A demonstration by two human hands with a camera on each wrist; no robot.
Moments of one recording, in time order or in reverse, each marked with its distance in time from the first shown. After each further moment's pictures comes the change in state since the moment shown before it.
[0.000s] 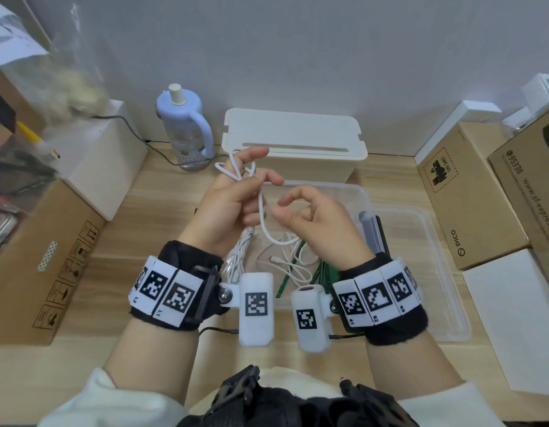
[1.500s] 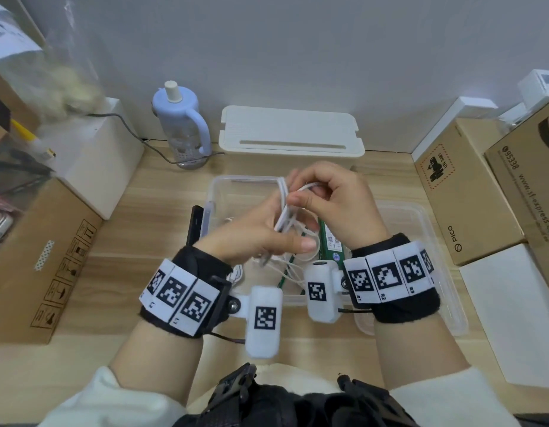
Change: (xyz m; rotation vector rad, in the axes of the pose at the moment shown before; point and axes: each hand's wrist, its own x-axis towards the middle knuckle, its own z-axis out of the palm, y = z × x) left_hand -0.006 -0.023 0.010 0.422 -0.423 -0.195; right_hand 0.011 -0.009 -0.022 -0.093 0.171 -0.320
